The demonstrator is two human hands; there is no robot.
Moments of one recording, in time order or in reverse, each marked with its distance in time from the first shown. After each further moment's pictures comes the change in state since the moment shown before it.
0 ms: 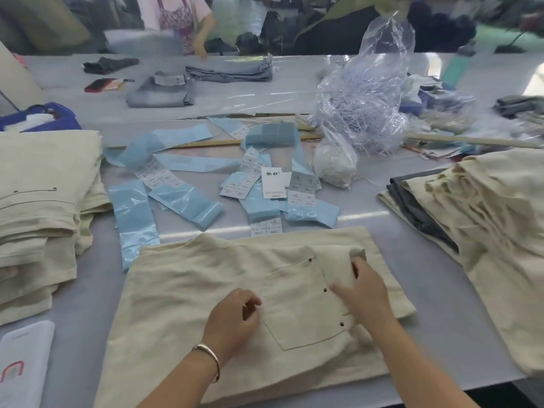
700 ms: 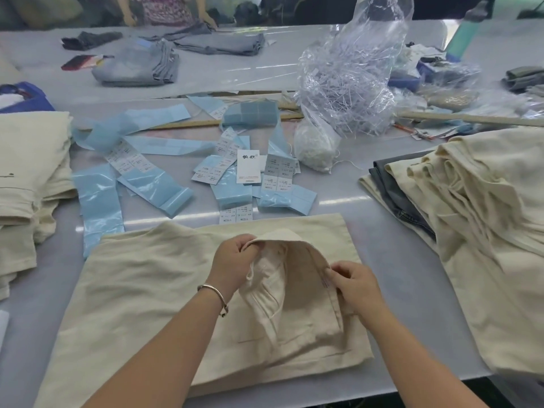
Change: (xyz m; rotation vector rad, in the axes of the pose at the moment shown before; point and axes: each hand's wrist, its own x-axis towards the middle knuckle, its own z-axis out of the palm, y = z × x) left_hand 0.076 0.092 0.035 -0.556 0.118 -0.216; right_hand 0.035 0.061 -0.038 0.281 -0.185 0.006
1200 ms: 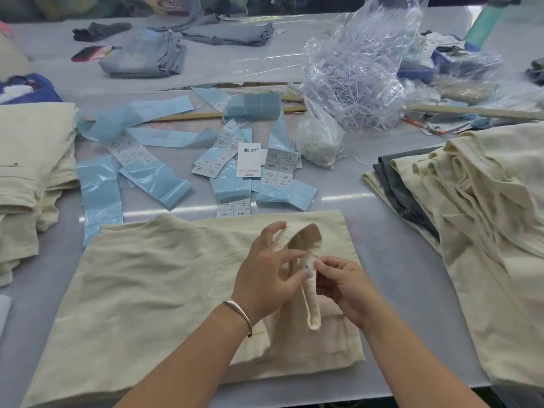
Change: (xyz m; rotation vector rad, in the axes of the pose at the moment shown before) left_hand -0.040 0.015 0.048 0.560 -0.102 0.501; right_hand 0.004 -0.010 -0.006 0.682 -0.383 0.232
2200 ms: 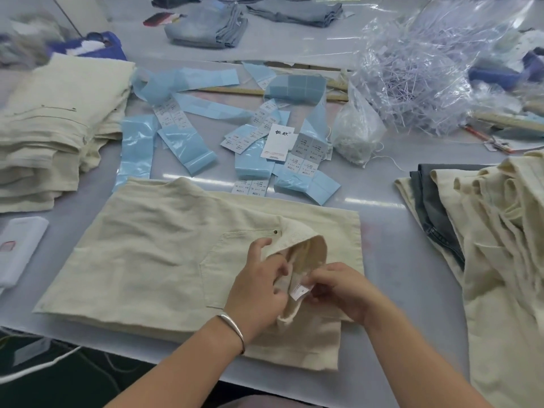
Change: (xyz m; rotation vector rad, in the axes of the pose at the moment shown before) left_hand -0.036 0.026 0.036 0.102 0.039 -0.448; right_hand 0.024 -0.011 -0.028 -0.381 -0.274 0.292
